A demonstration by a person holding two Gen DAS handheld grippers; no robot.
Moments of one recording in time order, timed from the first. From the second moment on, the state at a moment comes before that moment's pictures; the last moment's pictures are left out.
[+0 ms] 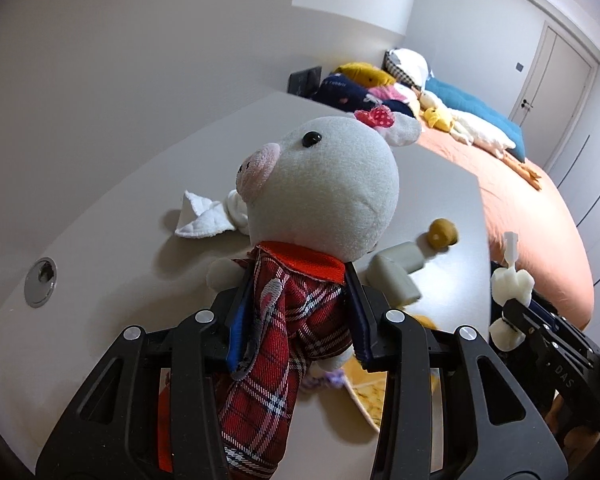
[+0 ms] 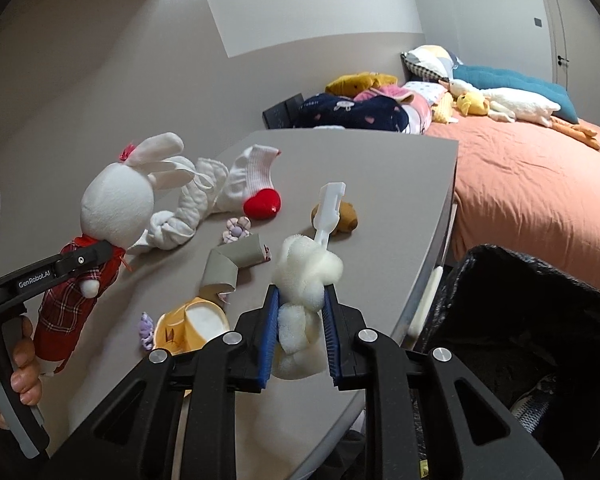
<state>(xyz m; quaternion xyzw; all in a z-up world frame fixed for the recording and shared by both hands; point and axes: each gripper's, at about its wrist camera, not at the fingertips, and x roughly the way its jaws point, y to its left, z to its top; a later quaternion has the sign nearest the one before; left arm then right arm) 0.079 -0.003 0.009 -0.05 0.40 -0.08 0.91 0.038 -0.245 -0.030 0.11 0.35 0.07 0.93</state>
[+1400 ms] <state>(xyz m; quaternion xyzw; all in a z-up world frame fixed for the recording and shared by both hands) 0.024 -0.172 0.026 0.00 0.38 -0.21 0.90 -0.066 -0.380 0.009 0.15 0.29 -0.04 0.94</state>
